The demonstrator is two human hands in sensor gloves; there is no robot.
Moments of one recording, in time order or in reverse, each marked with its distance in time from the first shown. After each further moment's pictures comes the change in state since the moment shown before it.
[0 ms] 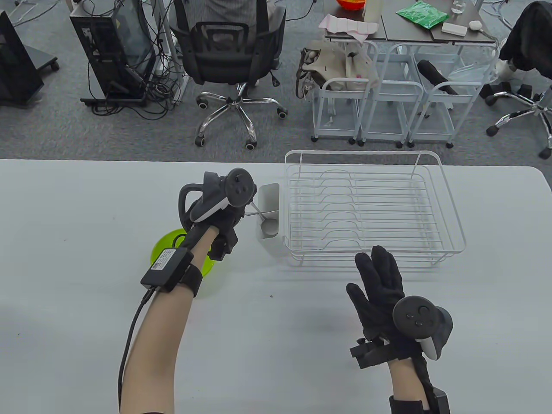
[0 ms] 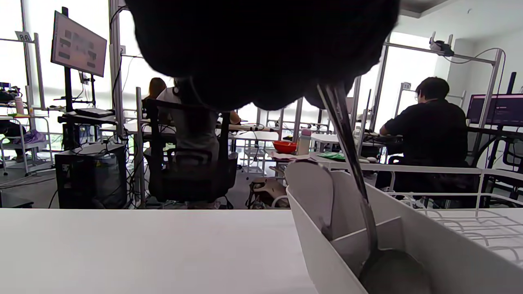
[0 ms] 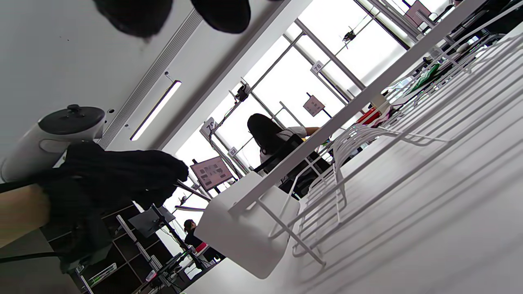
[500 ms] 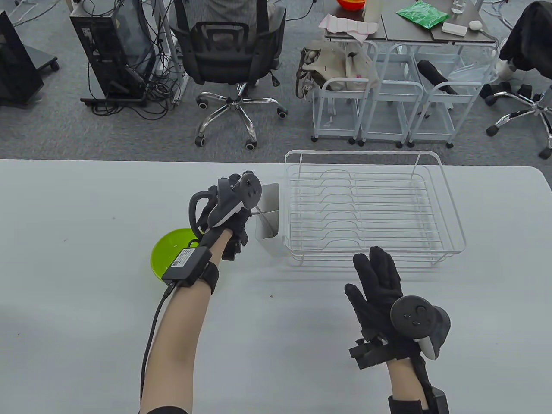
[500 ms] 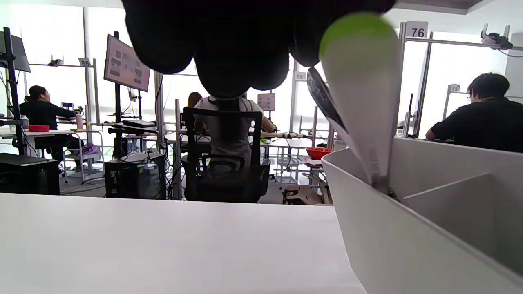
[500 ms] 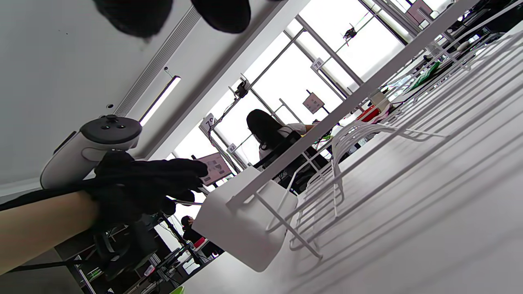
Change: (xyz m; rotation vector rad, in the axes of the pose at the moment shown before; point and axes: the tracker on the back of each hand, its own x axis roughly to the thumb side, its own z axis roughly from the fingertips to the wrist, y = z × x) left_hand 0.001 -0.032 -0.005 0.092 0.126 -0.022; right_hand 0.001 0.004 0.000 0.015 -0.001 0.015
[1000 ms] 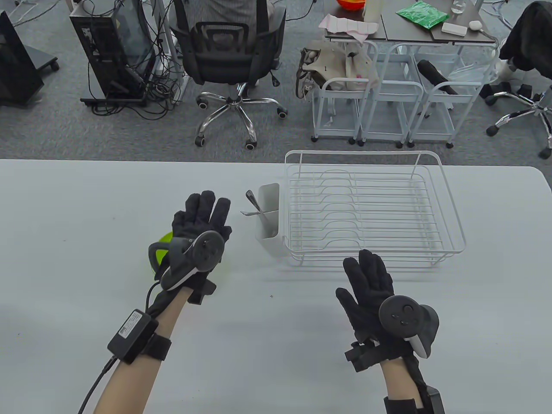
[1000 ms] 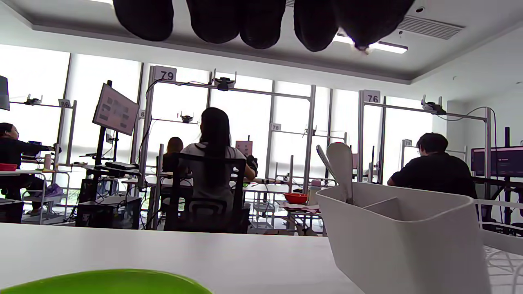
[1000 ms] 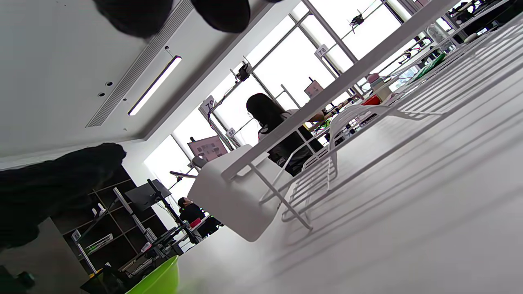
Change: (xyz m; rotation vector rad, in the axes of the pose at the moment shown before) left_hand -0.059 0.018 0.128 0.187 -0.100 0.048; right_hand 0.003 0.017 0.000 0.059 -0.011 0.051
